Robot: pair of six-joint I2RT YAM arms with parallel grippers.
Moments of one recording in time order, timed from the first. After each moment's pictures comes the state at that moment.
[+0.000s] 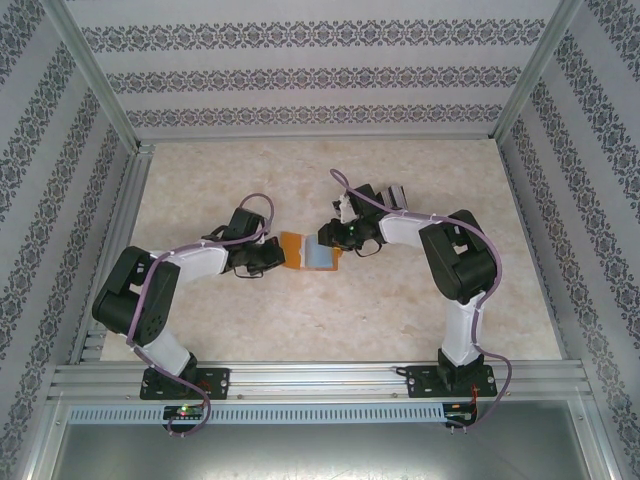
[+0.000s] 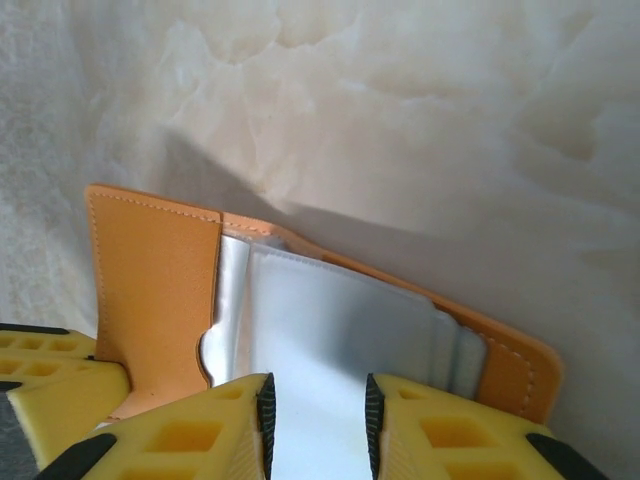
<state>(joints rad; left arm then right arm) -0.37 1.64 0.77 -0.12 0.38 -0.73 0.45 1.97 1.14 -0.16 -0.57 0.56</state>
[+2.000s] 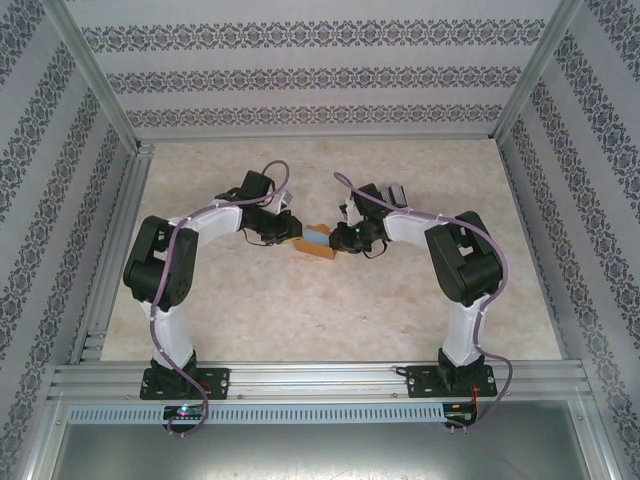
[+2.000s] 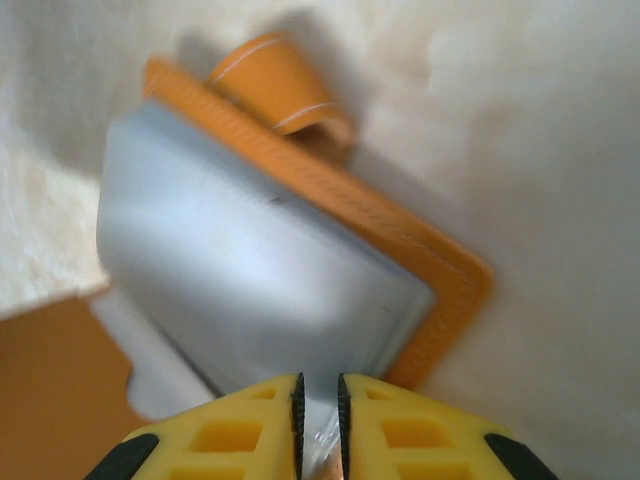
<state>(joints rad) -0.33 1.89 1.22 -0.41 0.66 -0.52 0.42 1.96 1.16 -0.31 -0.51 0.49</state>
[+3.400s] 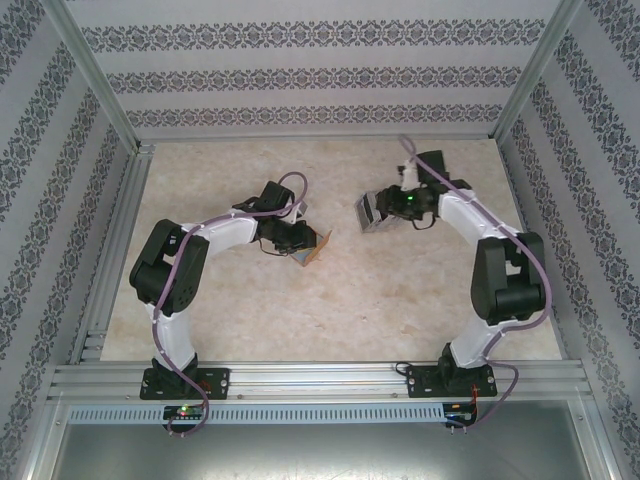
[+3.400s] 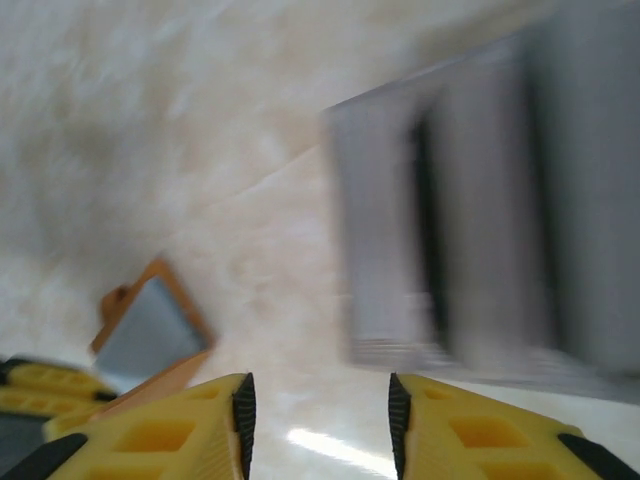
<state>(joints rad) -0.45 1.90 1.20 -0.34 0.55 -0.60 0.09 1.71 1.23 -0.51 -0.43 0.34</state>
